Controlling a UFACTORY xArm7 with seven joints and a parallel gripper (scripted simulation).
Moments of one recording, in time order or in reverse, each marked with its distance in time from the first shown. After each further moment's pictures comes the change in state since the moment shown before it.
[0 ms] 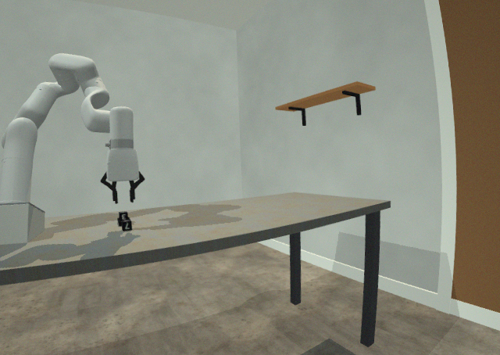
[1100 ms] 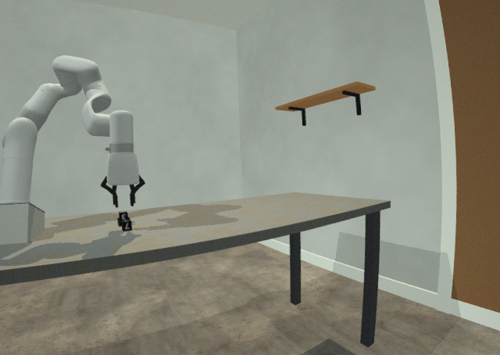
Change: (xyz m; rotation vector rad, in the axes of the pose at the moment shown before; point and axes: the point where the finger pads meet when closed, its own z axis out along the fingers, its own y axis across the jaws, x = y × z) arm 0.000 0.000 0.013 0.000 0.000 0.000
